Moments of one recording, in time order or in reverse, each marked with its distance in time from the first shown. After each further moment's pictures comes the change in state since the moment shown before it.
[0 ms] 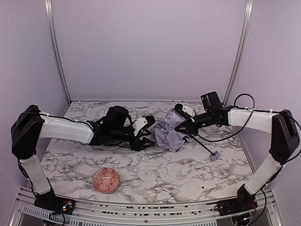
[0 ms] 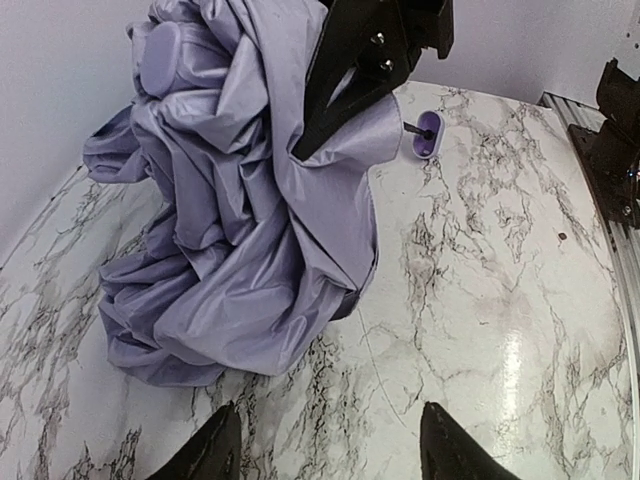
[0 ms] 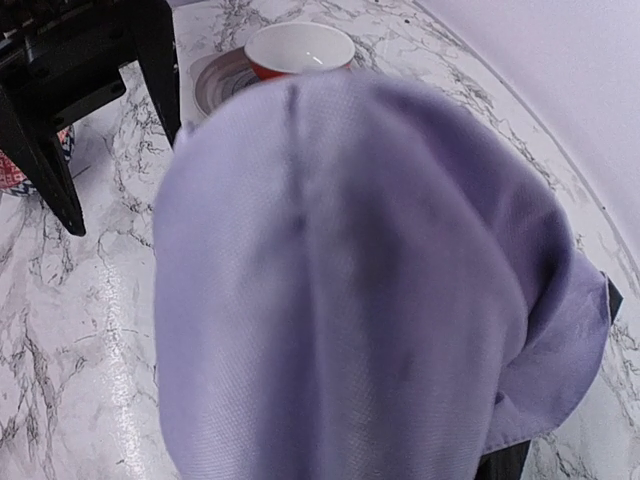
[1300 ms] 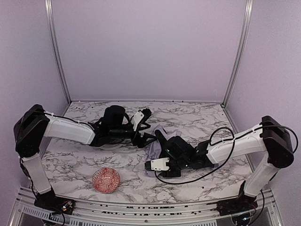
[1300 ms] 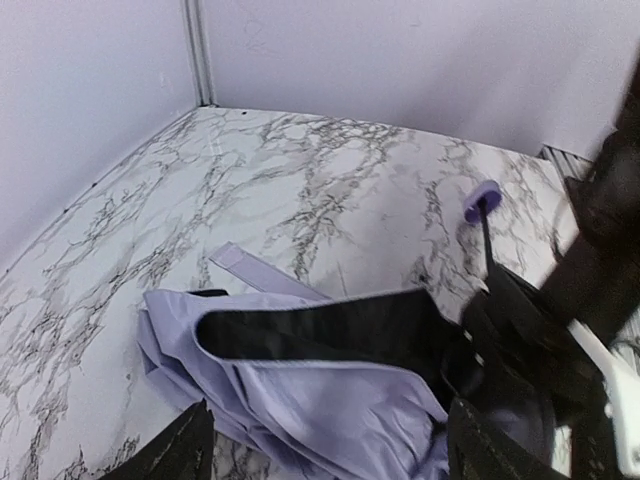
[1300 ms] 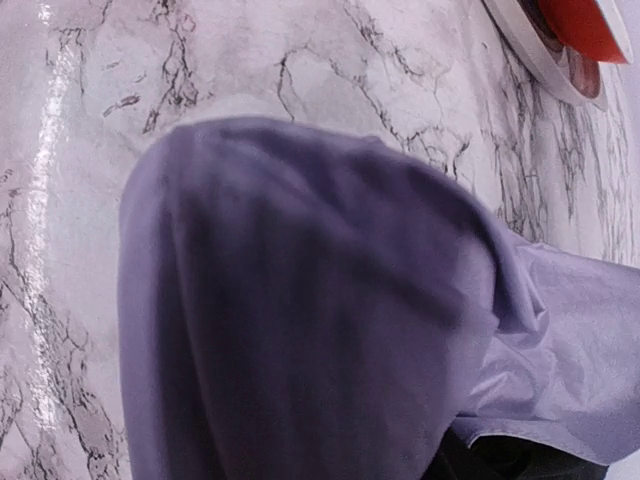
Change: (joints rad) left arm 0.017 -0.024 -0.113 0.228 0.018 -0.113; right arm 0.626 0.045 -0.252 0.130 0.731 -0.085
